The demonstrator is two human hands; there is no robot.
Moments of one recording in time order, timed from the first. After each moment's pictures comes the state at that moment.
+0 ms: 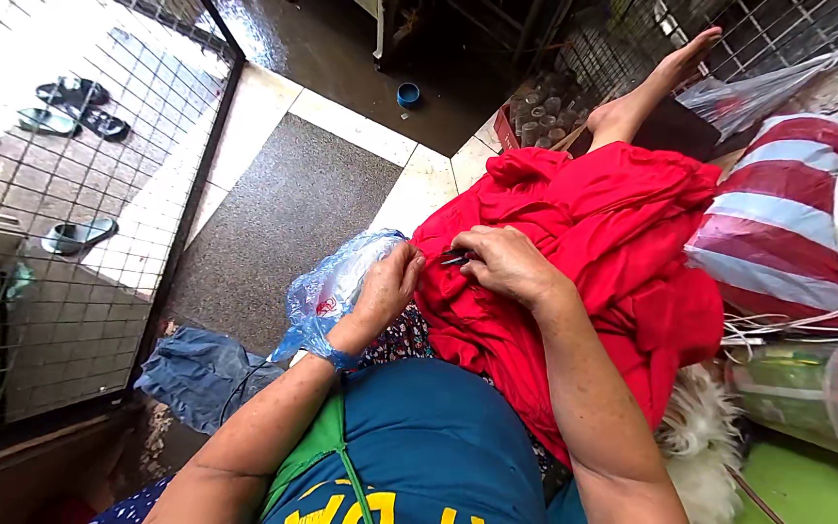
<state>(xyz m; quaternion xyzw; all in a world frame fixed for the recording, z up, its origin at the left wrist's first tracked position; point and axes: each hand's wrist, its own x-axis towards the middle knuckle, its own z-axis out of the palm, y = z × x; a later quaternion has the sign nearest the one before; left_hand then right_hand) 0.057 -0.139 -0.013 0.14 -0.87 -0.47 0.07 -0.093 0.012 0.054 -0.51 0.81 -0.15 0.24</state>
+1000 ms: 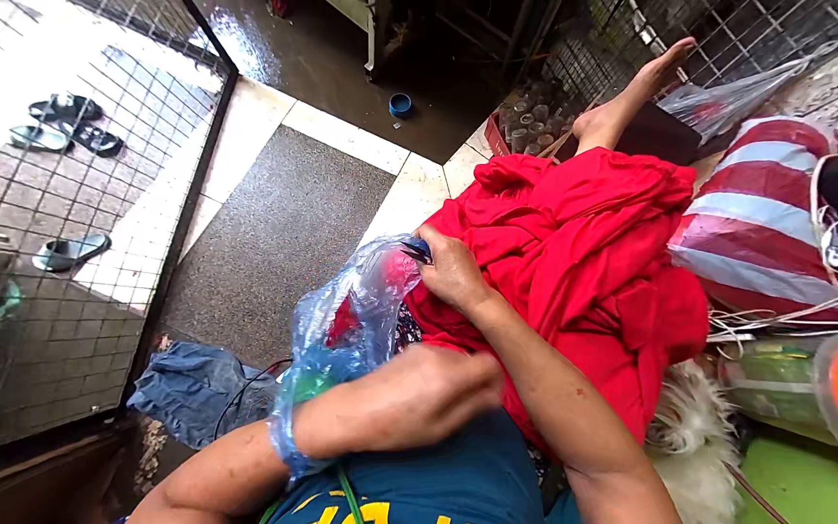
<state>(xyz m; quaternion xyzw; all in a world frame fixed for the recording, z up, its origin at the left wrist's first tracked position) 0.094 -0.093 0.084 -0.22 -0.84 -0.49 -0.01 -0.055 -0.028 0.029 -0.39 0.83 -0.35 0.21</state>
